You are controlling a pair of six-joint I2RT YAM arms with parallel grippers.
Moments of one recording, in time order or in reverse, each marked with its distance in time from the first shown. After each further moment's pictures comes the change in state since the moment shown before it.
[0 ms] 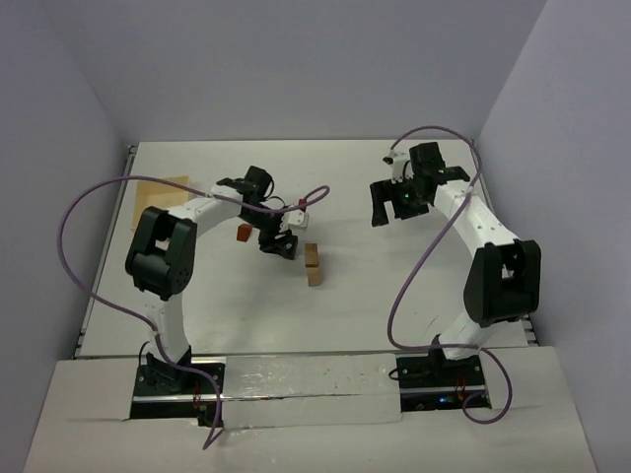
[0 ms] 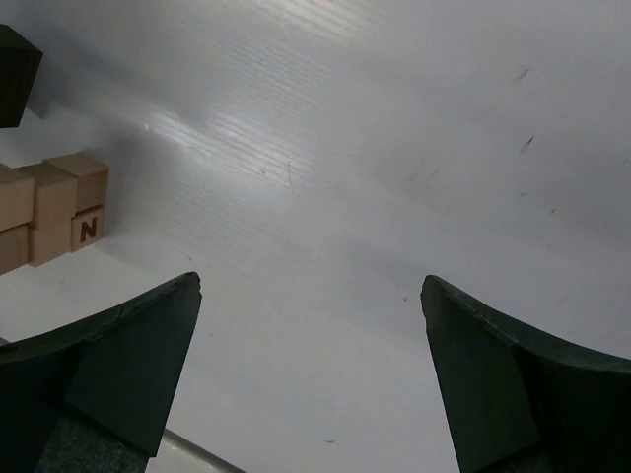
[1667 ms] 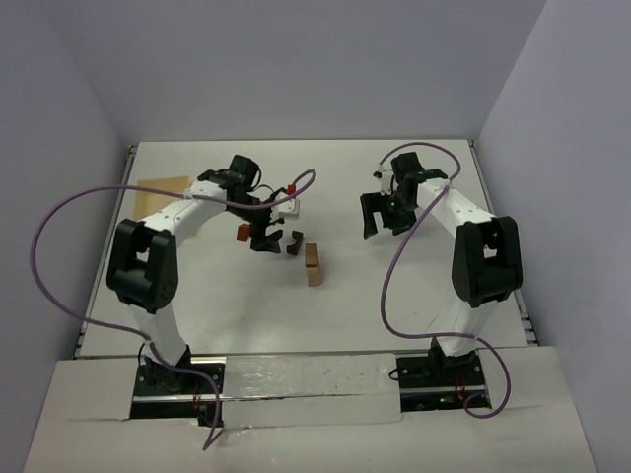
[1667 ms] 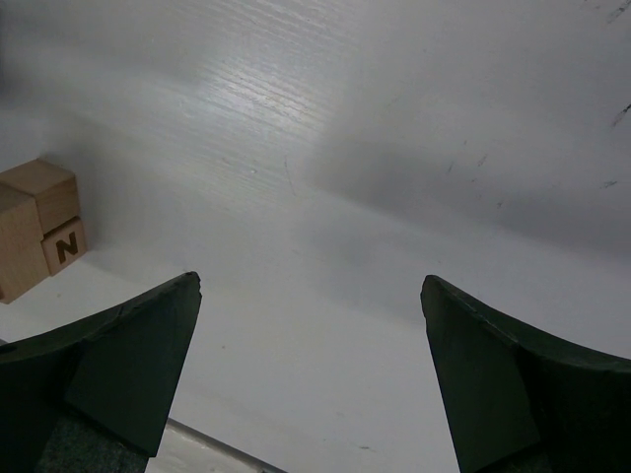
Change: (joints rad) left arm 0.042 -0.144 0.009 -0.087 0.028 -0.080; right arm 0.046 0.132 -0.004 0.000 0.039 0.093
